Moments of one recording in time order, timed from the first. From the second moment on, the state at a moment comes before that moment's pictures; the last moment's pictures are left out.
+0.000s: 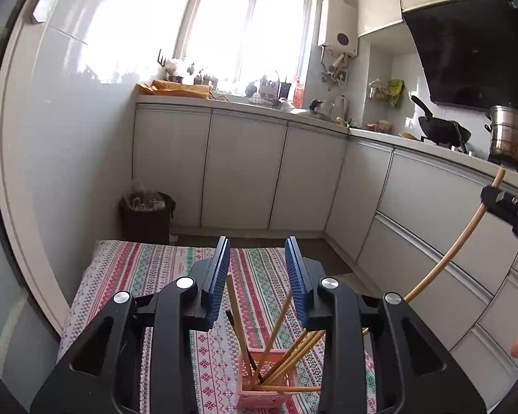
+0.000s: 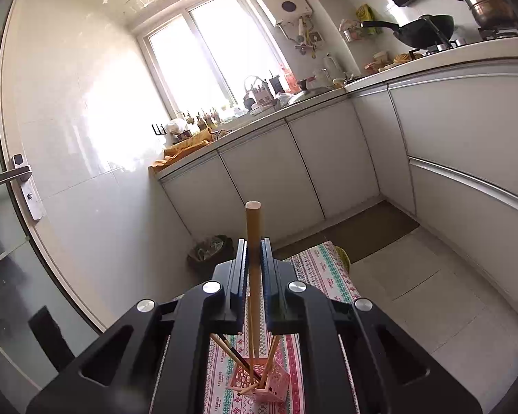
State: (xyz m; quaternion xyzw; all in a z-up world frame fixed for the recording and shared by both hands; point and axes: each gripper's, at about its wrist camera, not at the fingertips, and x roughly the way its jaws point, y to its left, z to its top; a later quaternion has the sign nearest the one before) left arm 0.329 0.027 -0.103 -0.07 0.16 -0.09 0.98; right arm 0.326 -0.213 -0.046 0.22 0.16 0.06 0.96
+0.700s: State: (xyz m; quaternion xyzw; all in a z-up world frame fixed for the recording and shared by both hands) left arm 0.283 0.120 -0.074 -0.17 0.12 -0.02 0.98; right arm 0.379 -0.135 -0.124 0.17 0.22 0.07 0.96
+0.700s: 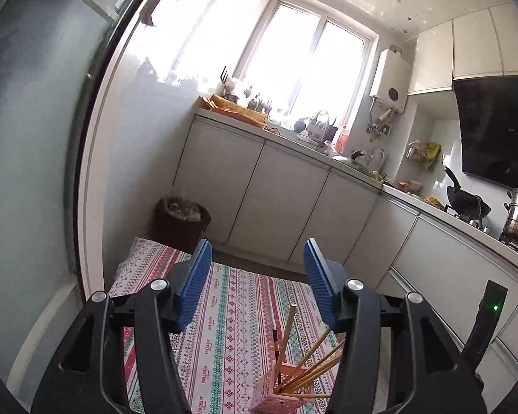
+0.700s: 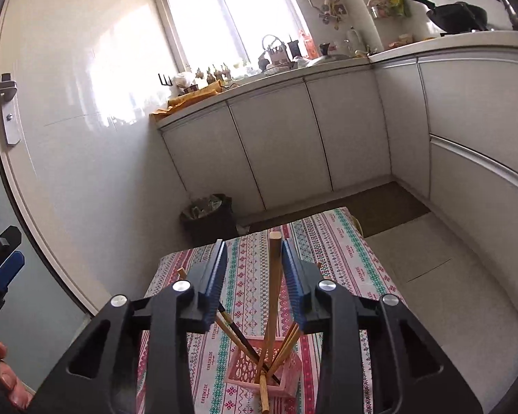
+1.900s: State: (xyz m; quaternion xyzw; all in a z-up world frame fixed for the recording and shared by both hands) left arm 0.241 -0.053 -0.278 0.13 0.55 -0.24 0.79; right arm 0.169 -0.287 -0.248 0.27 0.38 -0.06 0.88
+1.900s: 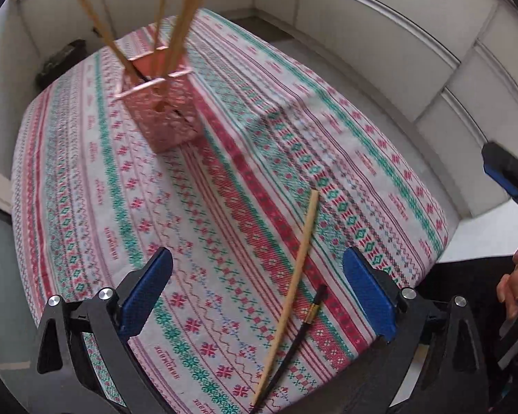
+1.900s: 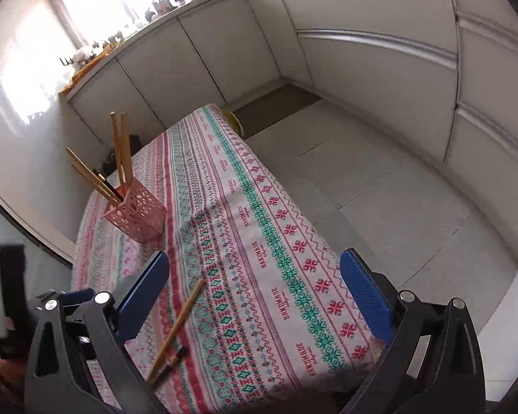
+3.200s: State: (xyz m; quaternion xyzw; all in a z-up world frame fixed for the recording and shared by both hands) left arm 0.276 -0.035 -0.287 0.10 0.56 -0.23 0.79; right arm 0.201 -0.241 -0.300 0.28 0.53 0.00 0.80
